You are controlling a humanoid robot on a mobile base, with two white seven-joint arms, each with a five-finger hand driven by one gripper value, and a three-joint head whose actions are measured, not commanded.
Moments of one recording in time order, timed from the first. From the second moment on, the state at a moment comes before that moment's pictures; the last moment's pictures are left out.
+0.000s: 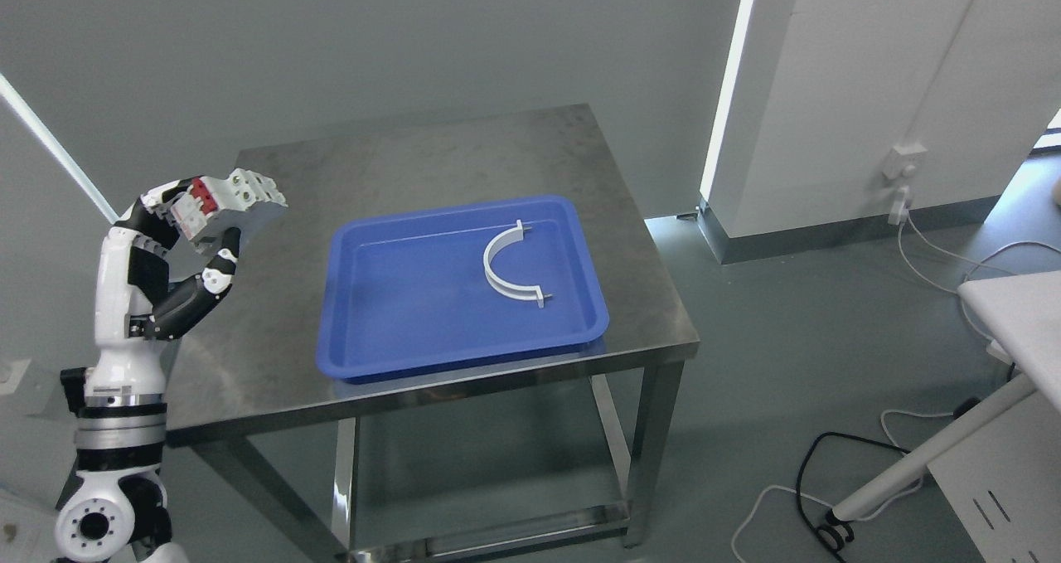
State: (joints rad) left arm -0.40 0.05 0.40 -1.57 0.02 -0.41 -0.28; right arm 0.04 0.00 -0.04 -0.16 -0.04 0.05 0.00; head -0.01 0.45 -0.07
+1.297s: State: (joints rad) left arm -0.24 0.00 0.39 -1.58 0.15 -0.53 -0.28; right arm 0.04 0.00 -0.04 -0.16 -0.04 0.05 0.00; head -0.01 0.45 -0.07
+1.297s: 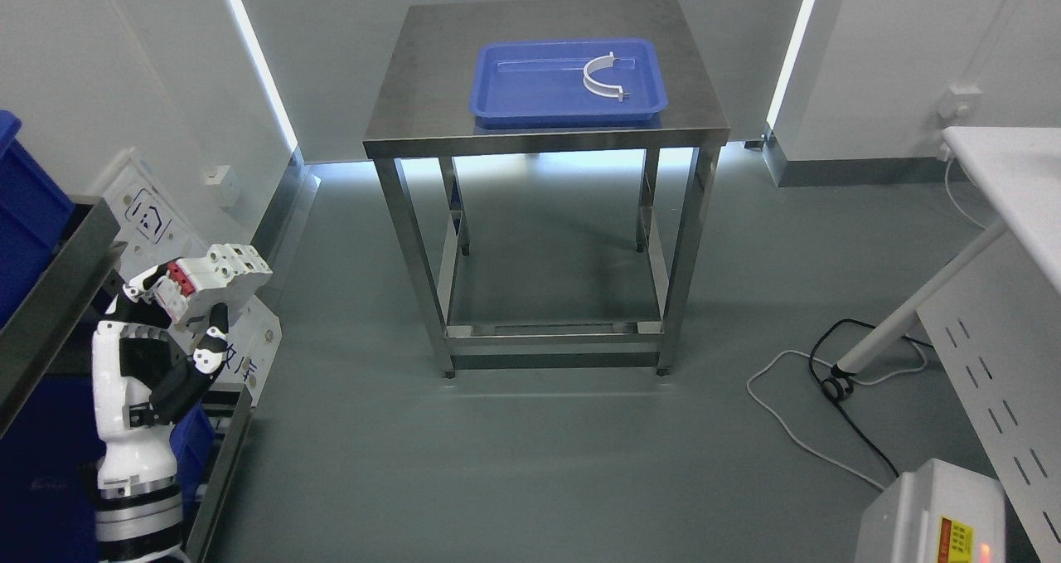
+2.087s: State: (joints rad) left arm -0.25 0.00 0.35 -1.63 0.16 -0.53 -0.29; right arm 0.04 0.00 -0.04 -0.16 -0.04 0.05 -0.01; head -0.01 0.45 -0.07
